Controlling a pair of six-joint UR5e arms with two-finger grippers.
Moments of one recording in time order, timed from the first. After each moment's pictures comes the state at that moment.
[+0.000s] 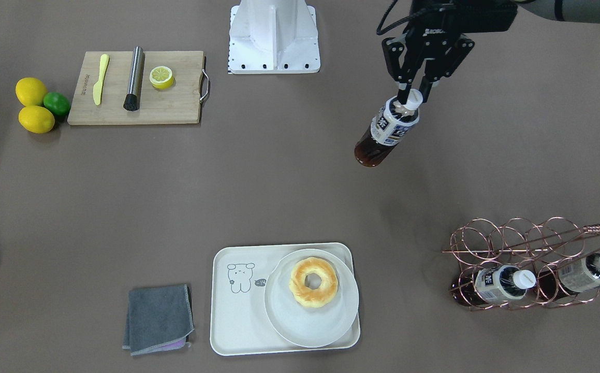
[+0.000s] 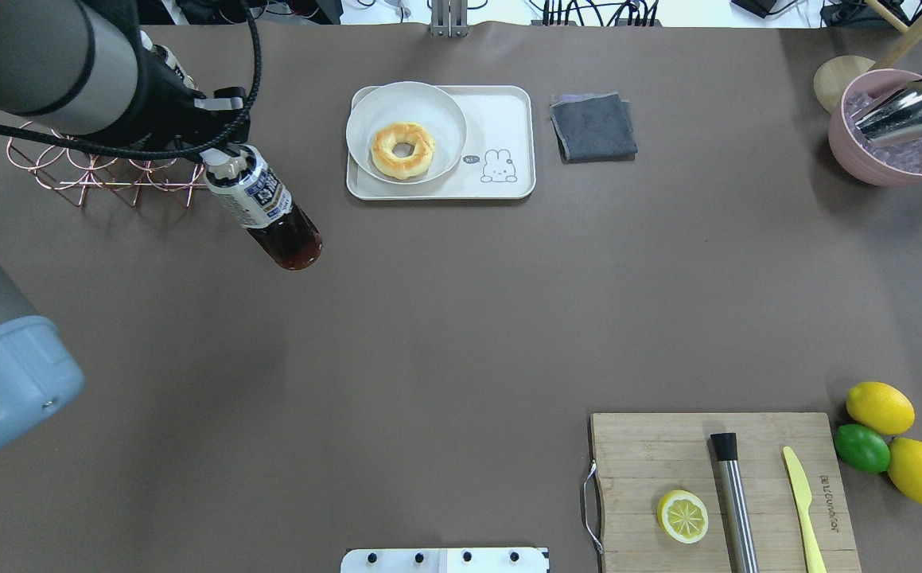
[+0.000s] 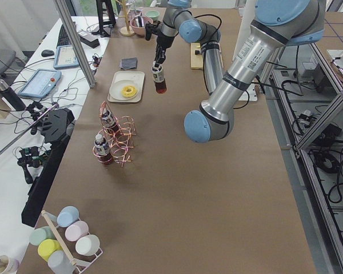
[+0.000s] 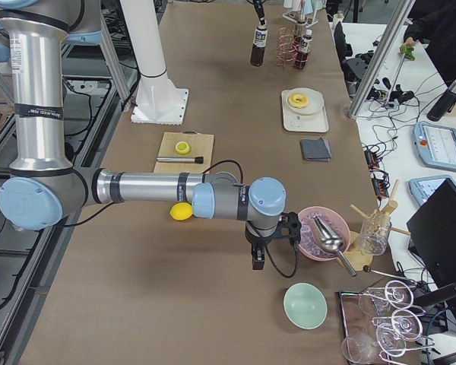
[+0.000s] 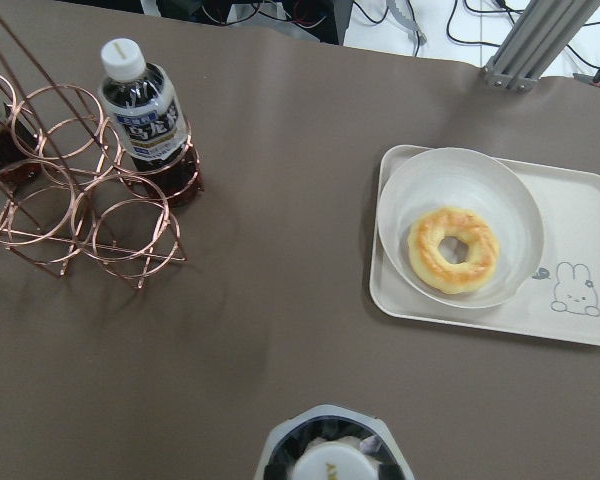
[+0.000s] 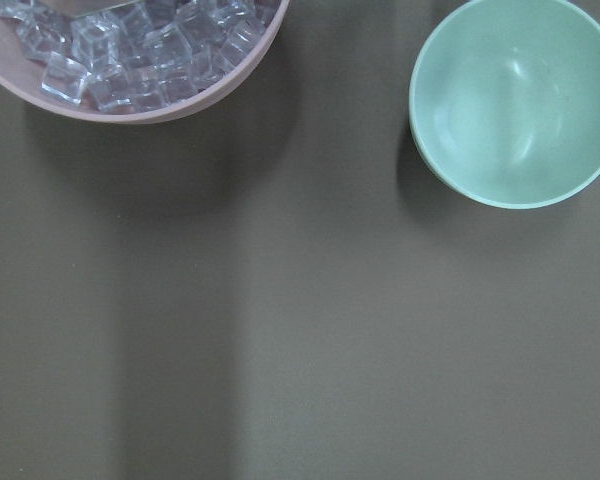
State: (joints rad) left arm -0.80 -2.24 -2.21 -1.13 -1.81 -1.21; right arm 1.59 -1.60 1.63 -1.61 2.34 -0.05
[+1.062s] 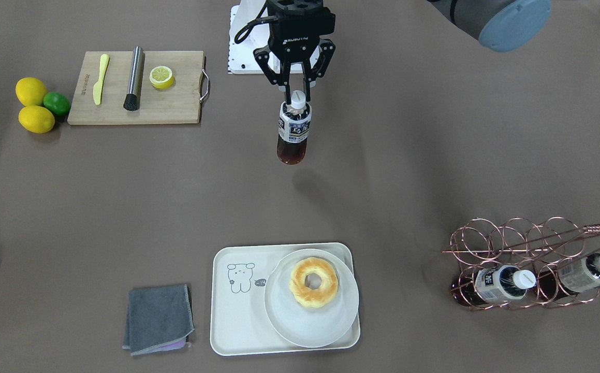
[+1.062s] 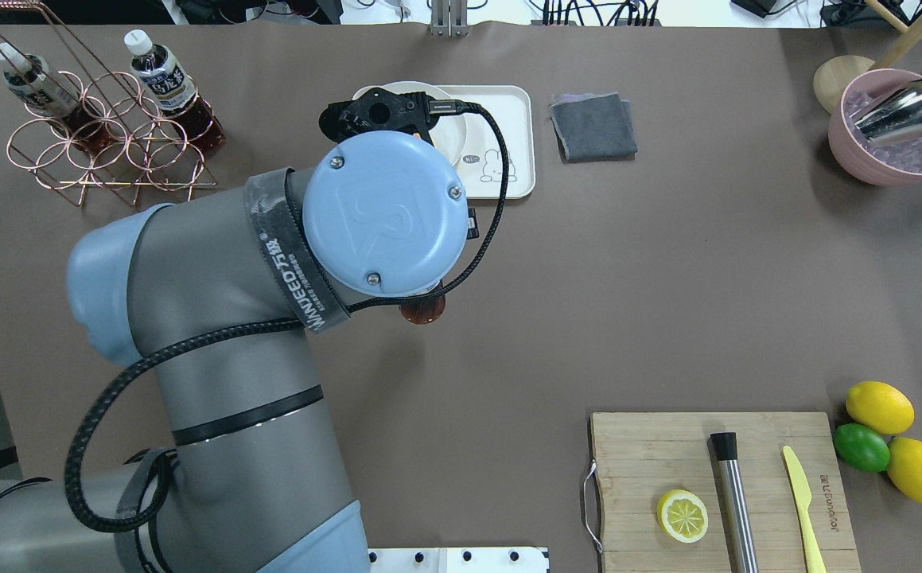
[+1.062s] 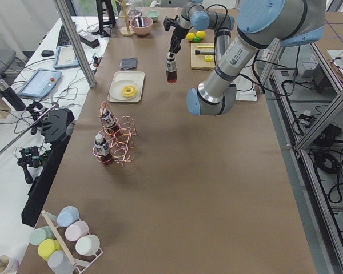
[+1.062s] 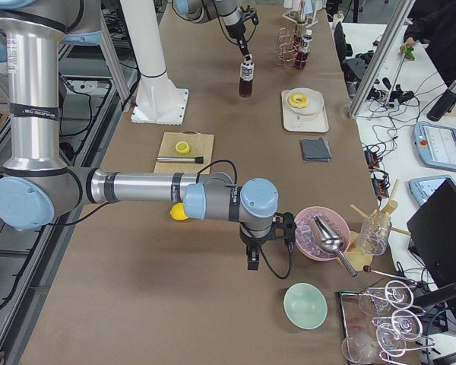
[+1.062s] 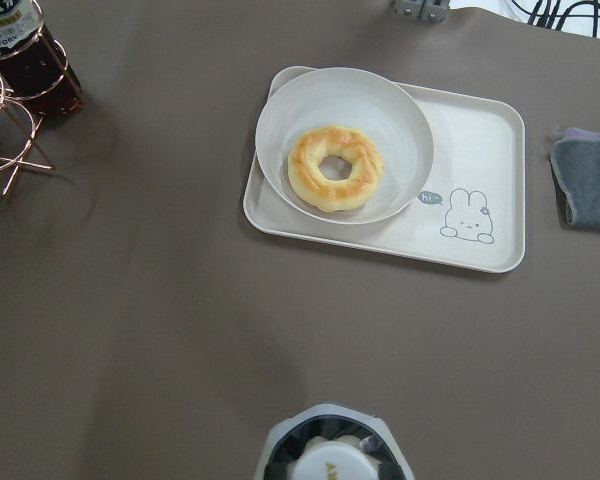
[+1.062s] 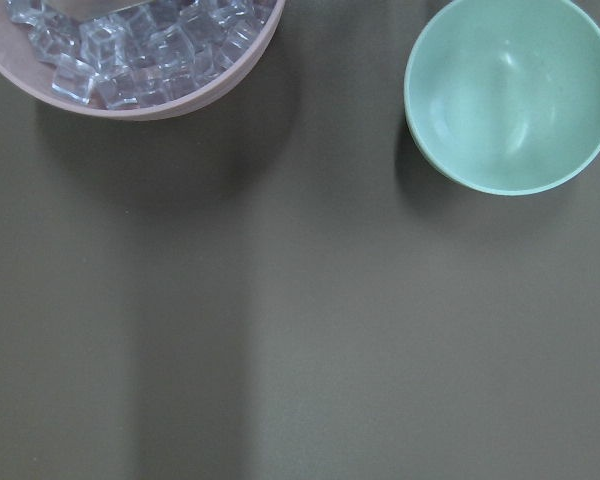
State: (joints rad) left arm -0.44 -2.51 -1.97 -1.04 -1.46 -1.43; right arm 1.61 -1.63 1.67 -1.61 2.36 -0.05
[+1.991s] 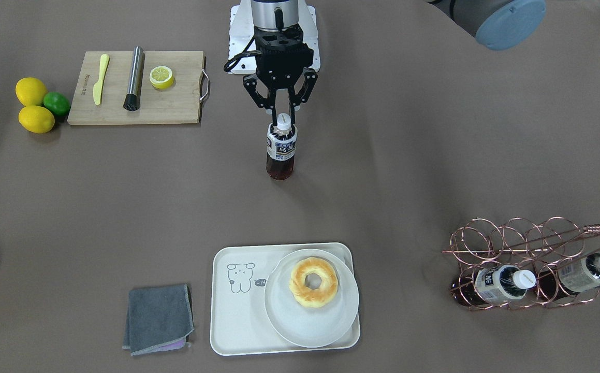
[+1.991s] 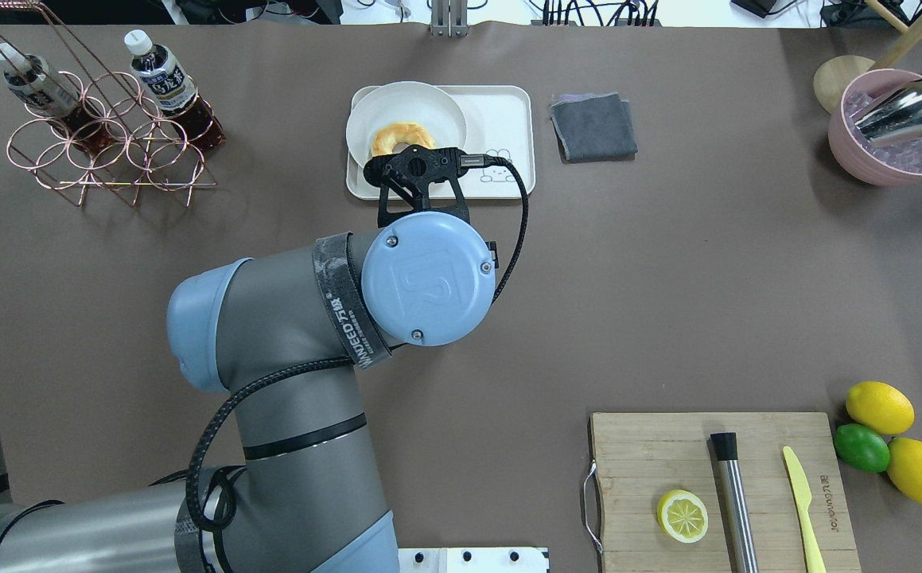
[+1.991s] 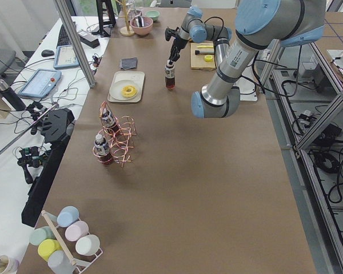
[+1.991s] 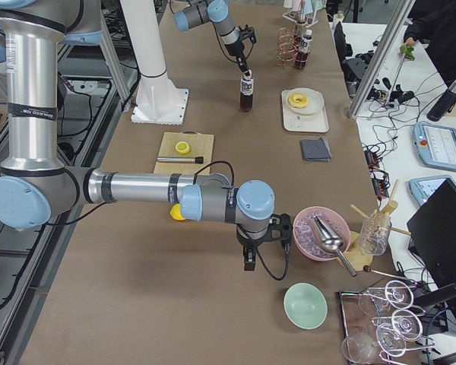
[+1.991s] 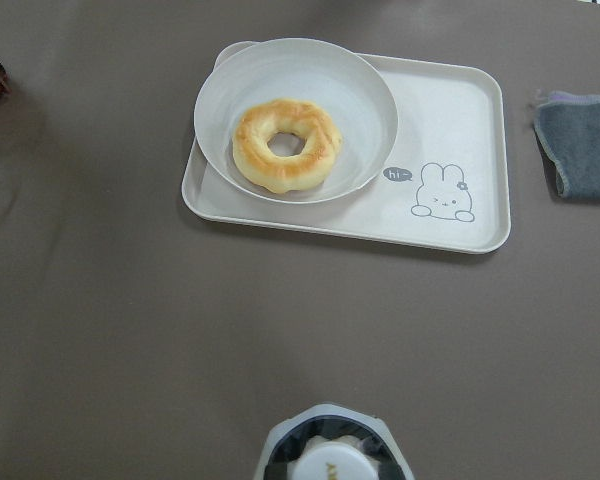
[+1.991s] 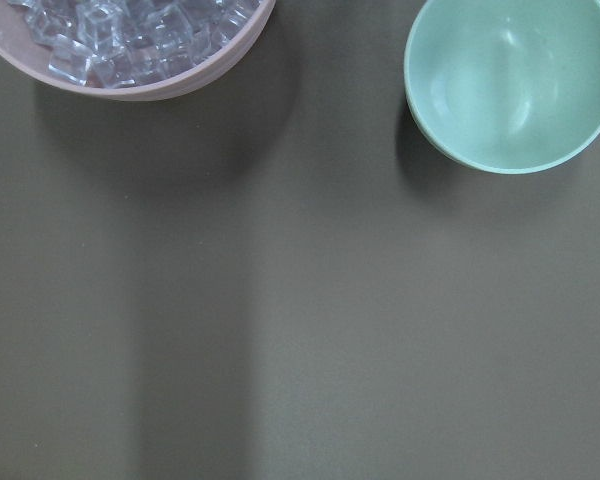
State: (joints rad) left arm -0.39 -2.47 -1.85 -1.22 -1.39 -1.44; right arm 1.62 -1.65 1.67 -1.61 2.37 -0.06
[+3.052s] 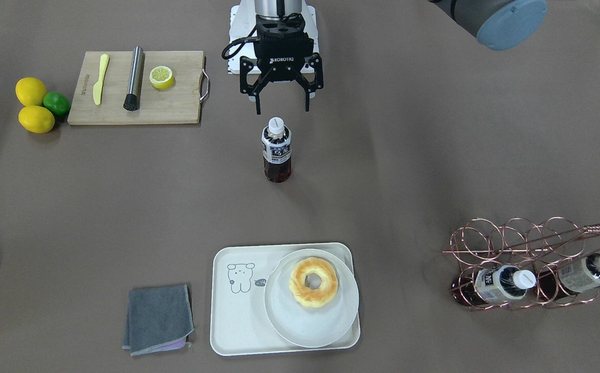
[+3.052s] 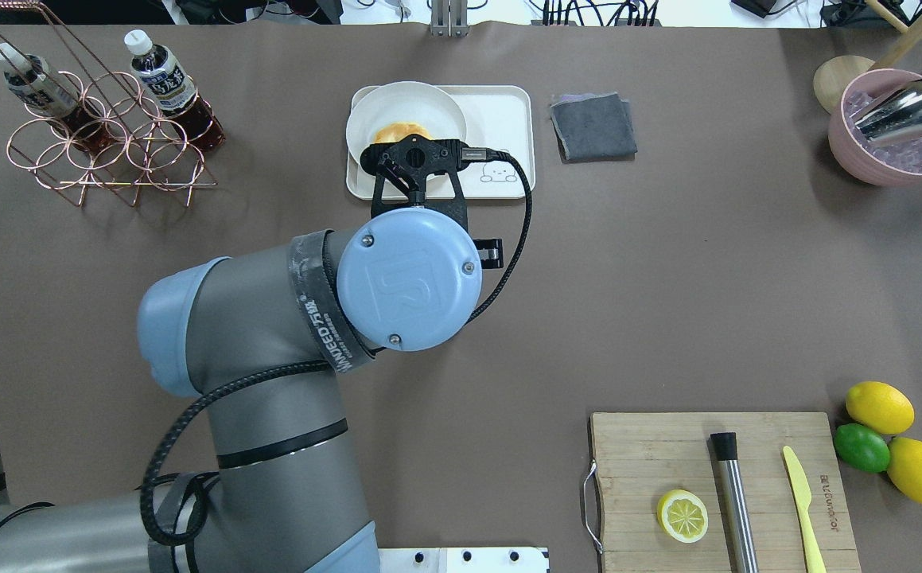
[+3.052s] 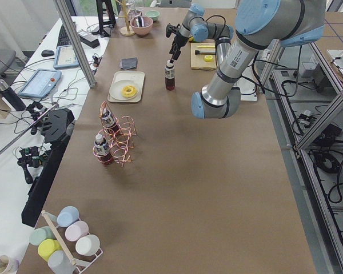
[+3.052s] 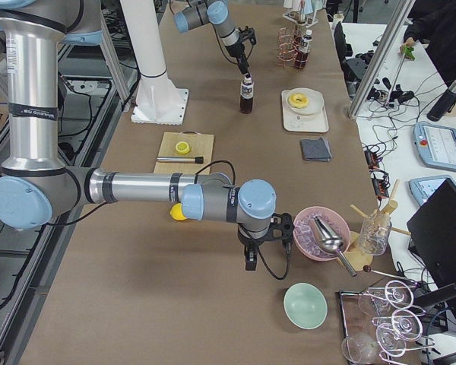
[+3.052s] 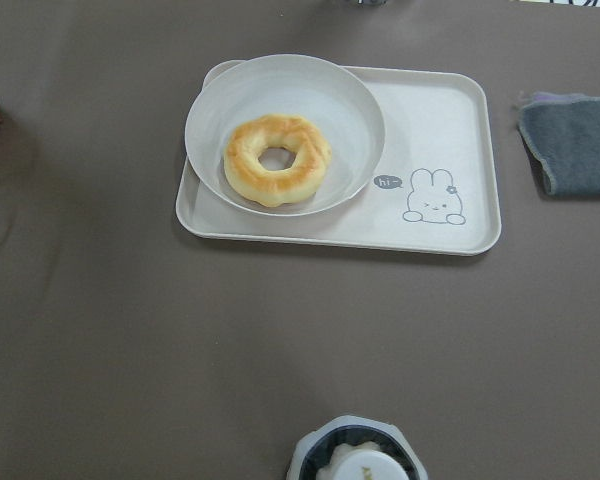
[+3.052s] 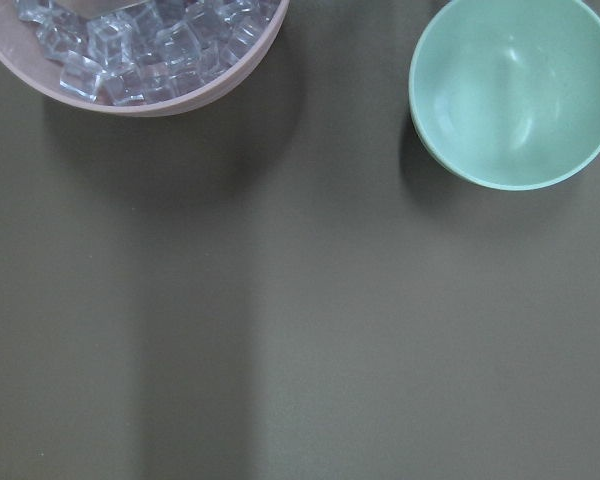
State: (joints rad) left arm -0.39 -2.46 -1.91 -1.22 -1.38 -1.37; right arm 1.62 -1.63 1.67 -1.62 2.37 -0.05
